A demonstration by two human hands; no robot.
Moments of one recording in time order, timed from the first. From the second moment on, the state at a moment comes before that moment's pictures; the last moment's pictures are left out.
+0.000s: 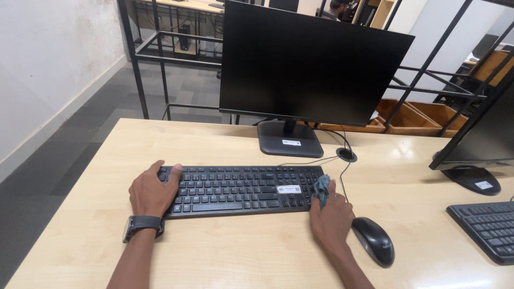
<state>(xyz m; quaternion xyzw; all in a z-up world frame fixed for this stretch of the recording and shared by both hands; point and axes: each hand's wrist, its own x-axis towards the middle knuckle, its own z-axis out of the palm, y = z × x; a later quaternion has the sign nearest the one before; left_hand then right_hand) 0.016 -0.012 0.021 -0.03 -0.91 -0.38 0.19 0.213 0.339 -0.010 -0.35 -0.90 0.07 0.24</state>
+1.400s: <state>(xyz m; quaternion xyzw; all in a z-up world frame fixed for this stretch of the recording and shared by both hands) -0.057 0.198 0.022 -0.22 -0.96 -0.09 -0.17 0.044 0.470 0.034 -0.33 -0.92 0.12 0.16</state>
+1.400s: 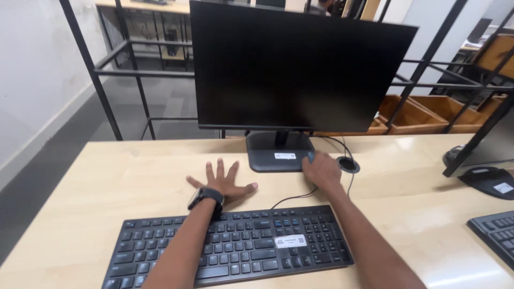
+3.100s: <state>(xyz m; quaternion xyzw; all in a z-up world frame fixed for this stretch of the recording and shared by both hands) -0.070 0.092 -0.017 -0.30 -0.94 -0.11 -0.15 0.087 0.348 0.066 -0.26 -0.83 0.26 0.43</state>
